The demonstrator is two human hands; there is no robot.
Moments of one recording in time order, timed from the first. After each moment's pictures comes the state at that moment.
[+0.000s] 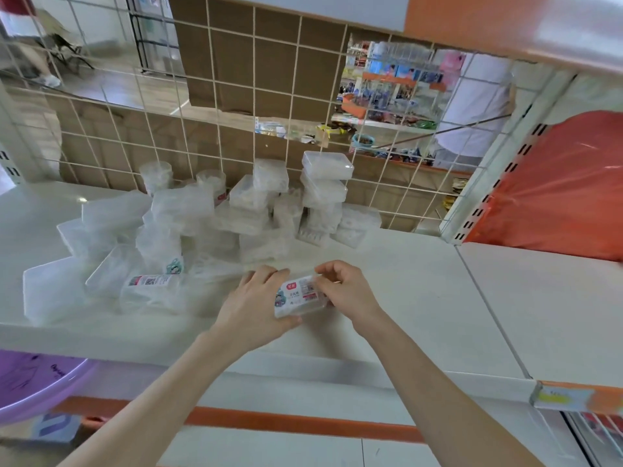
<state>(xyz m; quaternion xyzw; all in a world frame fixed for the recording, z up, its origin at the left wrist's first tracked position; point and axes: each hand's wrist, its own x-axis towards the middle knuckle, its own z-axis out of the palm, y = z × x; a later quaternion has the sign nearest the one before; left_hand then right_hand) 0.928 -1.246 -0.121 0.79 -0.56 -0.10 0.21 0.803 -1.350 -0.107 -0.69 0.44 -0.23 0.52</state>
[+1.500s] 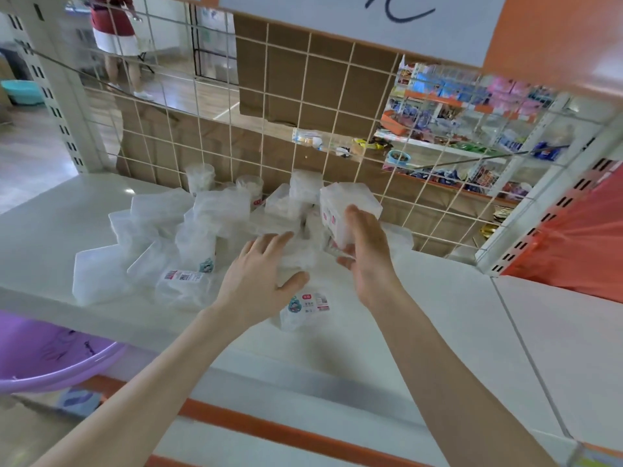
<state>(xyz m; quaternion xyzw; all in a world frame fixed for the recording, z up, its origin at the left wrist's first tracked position) 0.956 -1.240 -0.083 0.79 -0.51 0.00 0.33 0.850 -1.349 -0.033 -0.59 0.40 -0.31 0.63</state>
